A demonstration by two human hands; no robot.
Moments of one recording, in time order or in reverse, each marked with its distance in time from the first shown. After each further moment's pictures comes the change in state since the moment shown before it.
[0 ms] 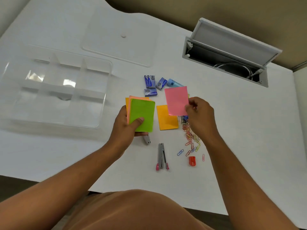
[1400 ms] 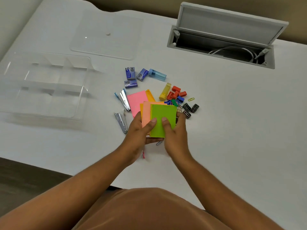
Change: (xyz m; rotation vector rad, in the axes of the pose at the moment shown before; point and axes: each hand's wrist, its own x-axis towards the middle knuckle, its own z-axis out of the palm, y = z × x) left_hand -0.050 -0.040 0.137 -0.079 -0.090 -0.069; right_hand -0.080 0.073 0.010 0.702 -0.075 0.203
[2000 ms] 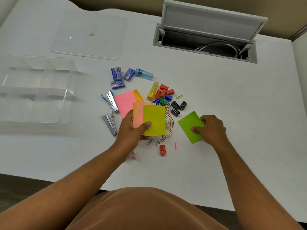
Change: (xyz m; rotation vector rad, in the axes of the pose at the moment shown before) left_hand 0.016 -0.005 0.006 0.210 0.096 0.018; right_hand 0.073 0.038 -0.143 -0.885 -0.013 0.214
